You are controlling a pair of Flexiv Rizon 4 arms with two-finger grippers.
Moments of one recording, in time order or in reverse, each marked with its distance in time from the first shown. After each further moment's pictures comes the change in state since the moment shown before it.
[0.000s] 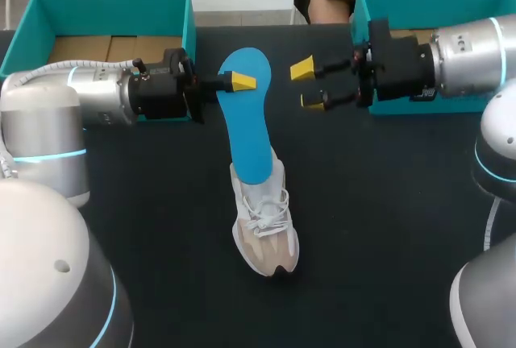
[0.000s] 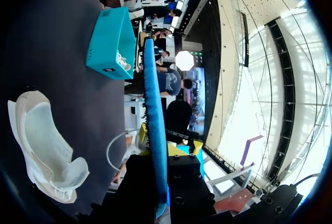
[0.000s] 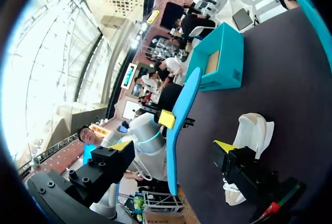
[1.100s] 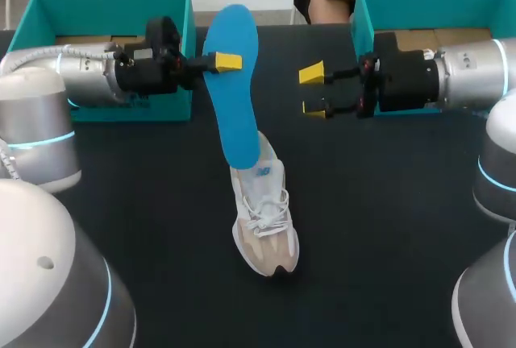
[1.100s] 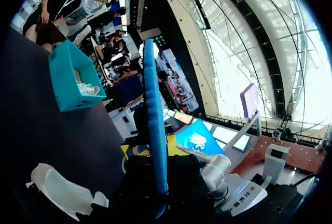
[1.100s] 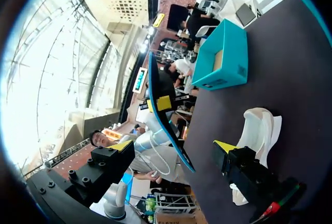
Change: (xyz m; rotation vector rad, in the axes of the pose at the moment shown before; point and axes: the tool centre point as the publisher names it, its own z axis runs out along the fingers) left arm 0.037 -0.014 -0.019 -0.082 0.115 0.505; right arm -0.006 -0.005 -0.006 -0.017 0.095 0.049
